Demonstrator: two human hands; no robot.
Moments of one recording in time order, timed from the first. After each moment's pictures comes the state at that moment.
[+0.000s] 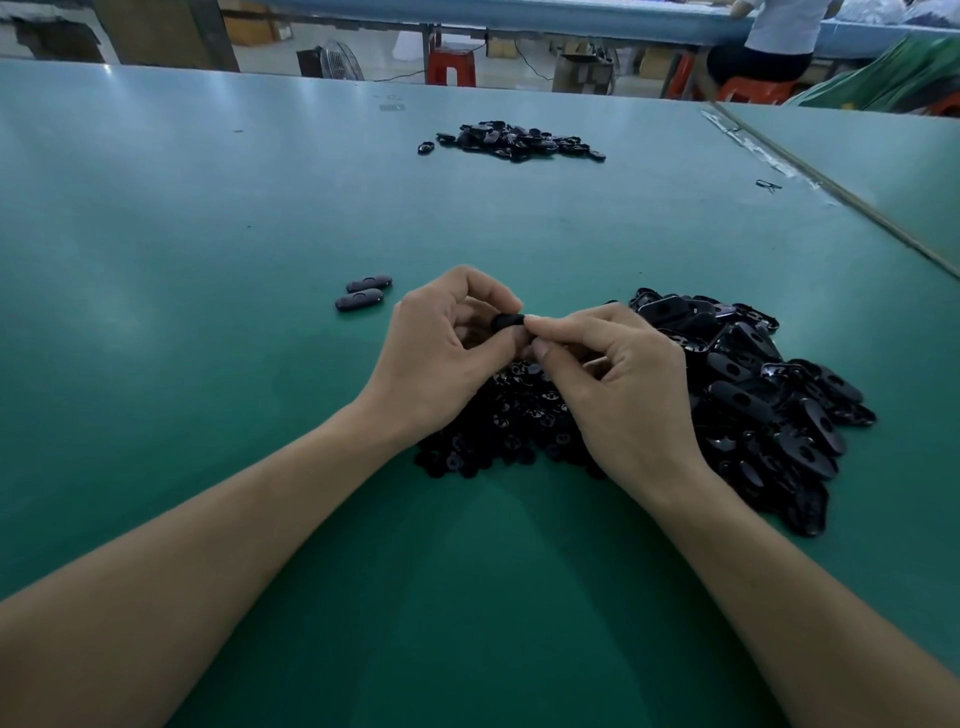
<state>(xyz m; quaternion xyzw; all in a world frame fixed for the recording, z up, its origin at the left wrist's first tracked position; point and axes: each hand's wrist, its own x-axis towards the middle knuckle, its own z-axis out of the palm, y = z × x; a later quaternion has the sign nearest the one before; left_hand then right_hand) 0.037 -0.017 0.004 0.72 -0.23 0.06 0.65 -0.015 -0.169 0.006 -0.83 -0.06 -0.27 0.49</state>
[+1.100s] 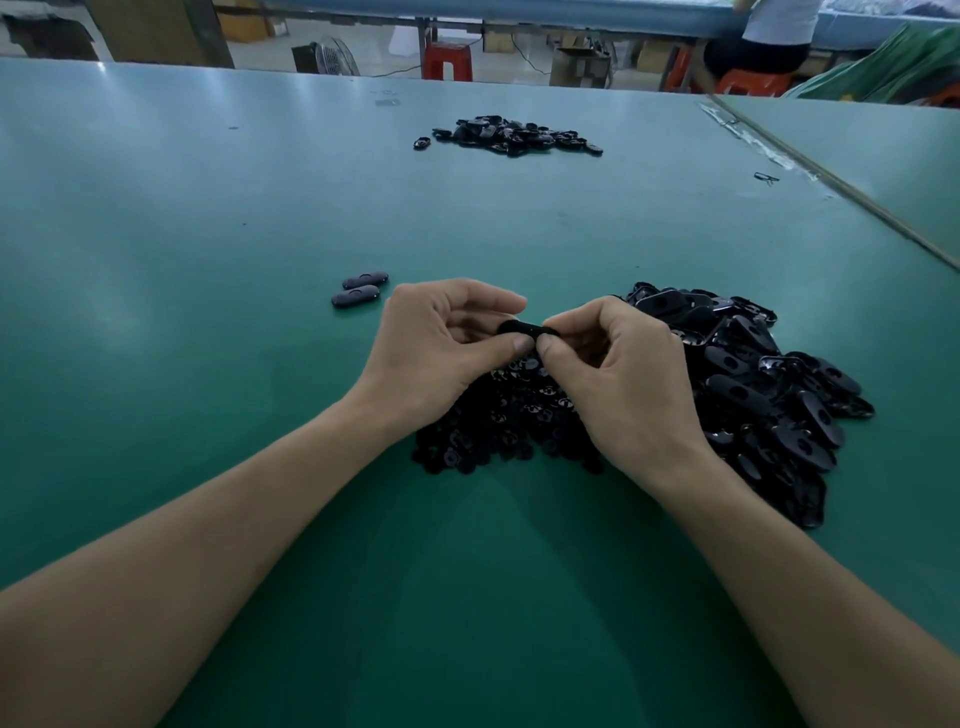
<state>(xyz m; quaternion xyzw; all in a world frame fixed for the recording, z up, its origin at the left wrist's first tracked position) 0.039 -0.013 0.006 0.74 -0.22 0.04 0.64 -0.014 -0.173 0.012 -0.85 -0.01 -0.22 0.48</state>
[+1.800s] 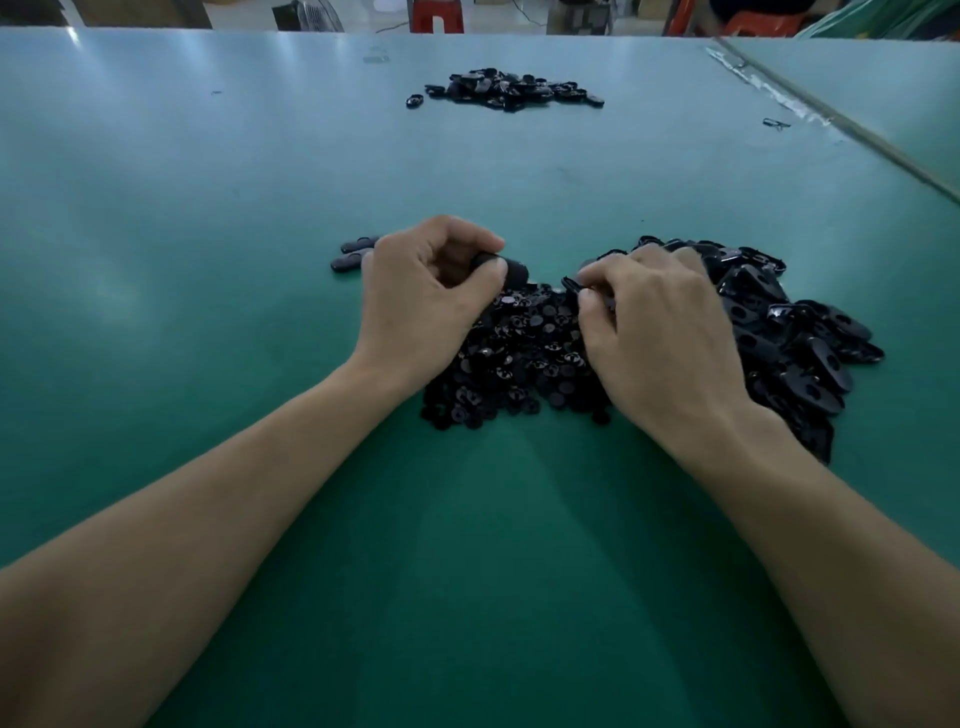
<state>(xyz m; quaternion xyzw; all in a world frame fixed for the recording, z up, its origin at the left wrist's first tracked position) 0.040 -0.015 0.005 0.76 -0.17 0.17 0.60 -0.022 -0.184 0.019 -0.96 0.00 -0.26 0.14</state>
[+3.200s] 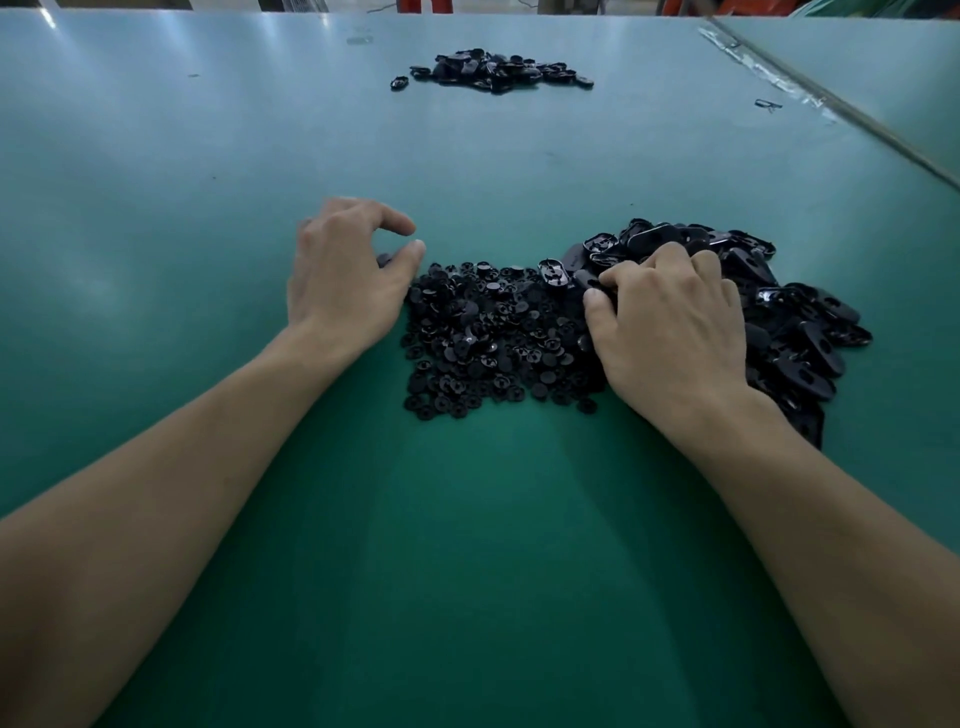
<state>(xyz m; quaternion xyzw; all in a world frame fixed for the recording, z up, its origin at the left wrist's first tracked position) 0.073 0.018 0.002 0.92 -0.08 0.20 0.34 -0.018 -0.201 0.010 -0.98 0.09 -0.18 0.05</state>
